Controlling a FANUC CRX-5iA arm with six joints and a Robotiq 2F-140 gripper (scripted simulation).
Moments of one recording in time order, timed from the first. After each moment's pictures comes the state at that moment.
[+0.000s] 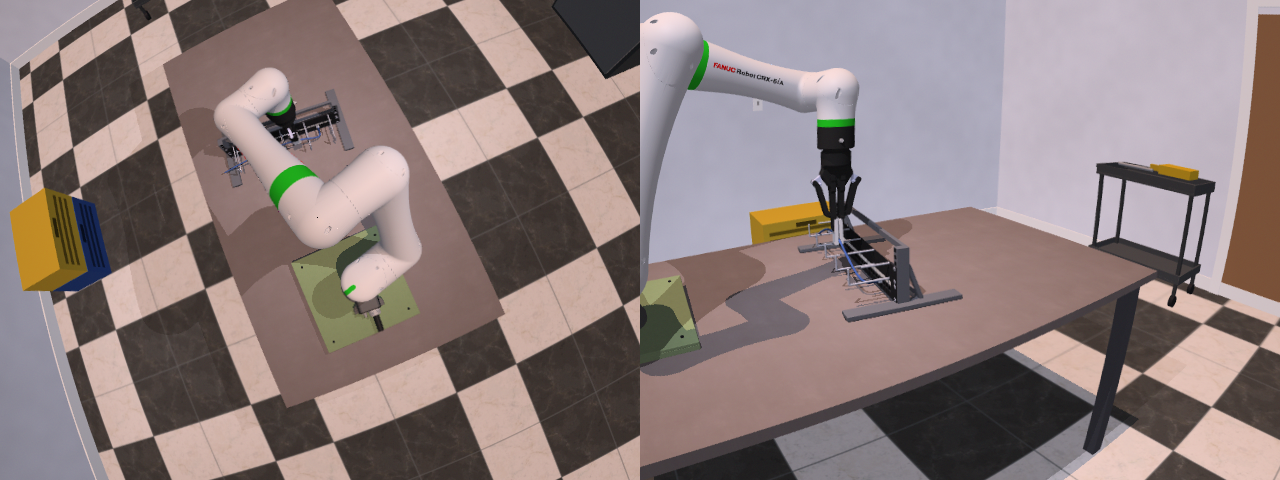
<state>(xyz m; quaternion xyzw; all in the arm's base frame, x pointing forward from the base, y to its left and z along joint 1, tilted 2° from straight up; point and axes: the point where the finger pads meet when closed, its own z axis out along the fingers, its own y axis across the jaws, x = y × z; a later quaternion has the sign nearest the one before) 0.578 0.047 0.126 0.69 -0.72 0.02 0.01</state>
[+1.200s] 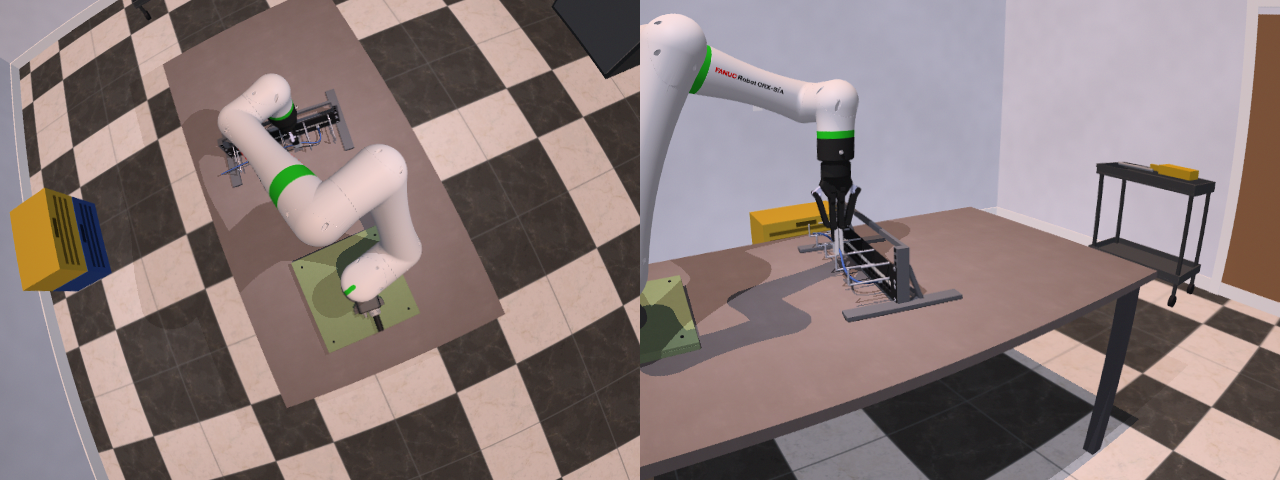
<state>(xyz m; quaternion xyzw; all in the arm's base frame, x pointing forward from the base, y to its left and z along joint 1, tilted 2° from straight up) 0.578 0.048 0.098 0.69 -0.72 0.02 0.01</state>
